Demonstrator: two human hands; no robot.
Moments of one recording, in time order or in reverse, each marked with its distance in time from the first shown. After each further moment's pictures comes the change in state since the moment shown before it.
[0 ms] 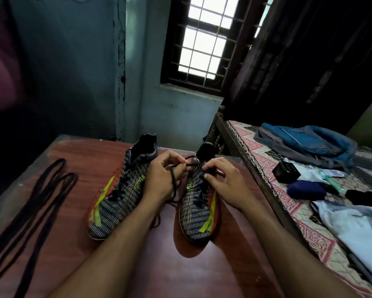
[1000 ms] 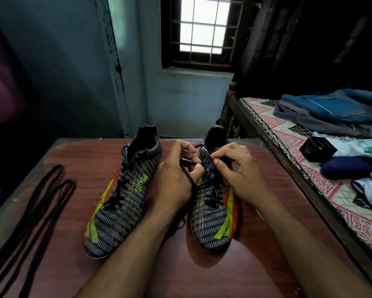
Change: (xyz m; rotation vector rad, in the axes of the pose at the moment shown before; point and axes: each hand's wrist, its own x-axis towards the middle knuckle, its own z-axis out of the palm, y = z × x) left_hand -0.008 0.000 0.008 0.556 -0.016 0.165; right_hand 0.003 0.009 0.022 0.069 0.139 -0.007
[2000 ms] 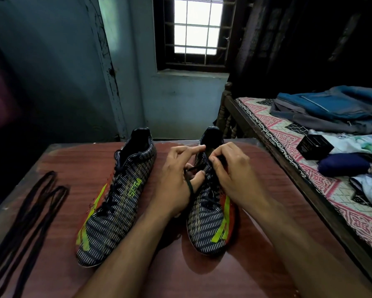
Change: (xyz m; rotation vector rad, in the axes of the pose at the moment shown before) left_hand 0.002 -0.002 0.000 0.067 -0.182 0.120; right_hand -0.001 -0.015 0.002 -0.183 0.051 -0.002
